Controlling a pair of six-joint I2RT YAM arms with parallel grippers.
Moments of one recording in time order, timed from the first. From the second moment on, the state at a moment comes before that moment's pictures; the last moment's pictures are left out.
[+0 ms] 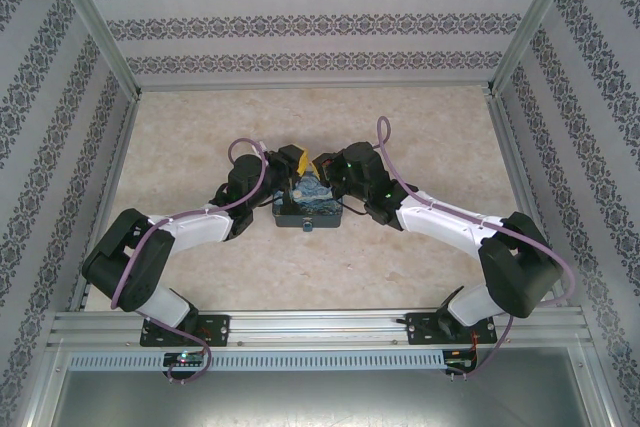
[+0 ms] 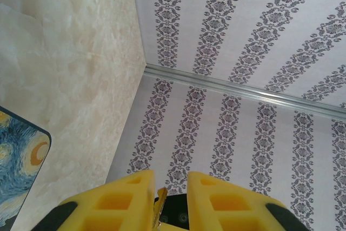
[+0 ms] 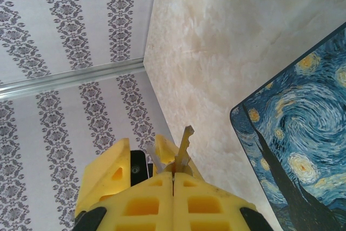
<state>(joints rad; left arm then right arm) -0.54 1.53 0.68 0.72 0.13 -1.73 0.70 1.48 0.89 0.18 -0.06 1.65</state>
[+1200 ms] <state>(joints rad) -0.54 1.56 0.65 0.71 0.11 -1.69 0.71 1.47 0.89 0.20 -0.07 1.65</state>
